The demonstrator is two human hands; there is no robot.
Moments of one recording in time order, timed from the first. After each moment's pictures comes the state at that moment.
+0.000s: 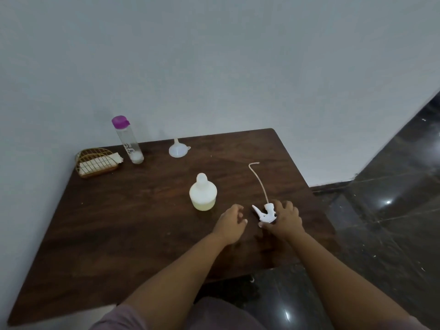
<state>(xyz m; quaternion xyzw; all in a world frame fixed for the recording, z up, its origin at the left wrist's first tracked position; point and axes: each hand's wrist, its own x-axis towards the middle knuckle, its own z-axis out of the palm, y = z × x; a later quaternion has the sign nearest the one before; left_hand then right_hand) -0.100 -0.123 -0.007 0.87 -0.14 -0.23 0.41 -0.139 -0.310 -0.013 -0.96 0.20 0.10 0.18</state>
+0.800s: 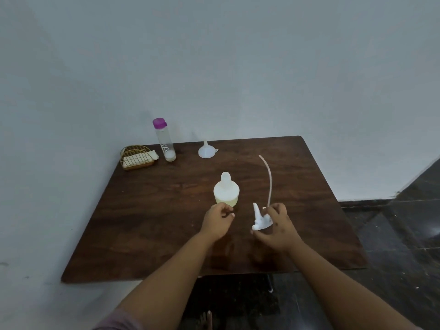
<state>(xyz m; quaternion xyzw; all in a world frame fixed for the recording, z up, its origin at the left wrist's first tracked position) -0.113 -0.052 0.008 0.88 0.01 -0.10 0.46 -0.160 -0.259 -0.012 -0.92 -0.05 -0.07 0.38</state>
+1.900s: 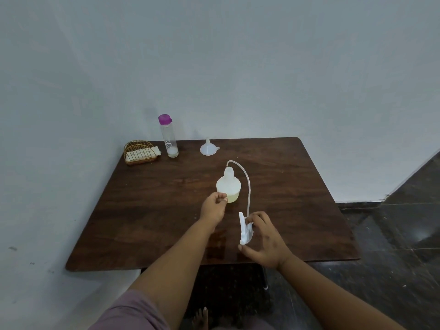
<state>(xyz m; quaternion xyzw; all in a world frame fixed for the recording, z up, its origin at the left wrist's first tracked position) -0.110 -0.040 0.012 0.80 0.13 -0.09 0.58 -0.218 -0.203 0.019 -0.88 -0.18 -0.10 0.44</state>
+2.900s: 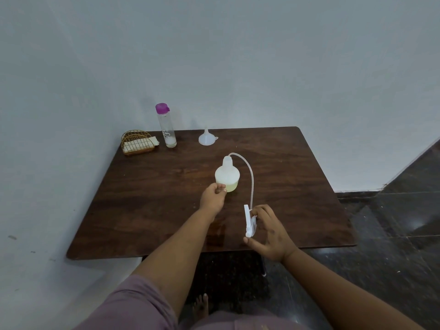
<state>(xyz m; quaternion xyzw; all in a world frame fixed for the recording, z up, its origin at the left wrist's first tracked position) -0.110 -0.039 0.003 0.81 0.13 -0.09 0.56 -0.232 -0.214 0.018 -0.88 -0.19 -0.10 0.42</state>
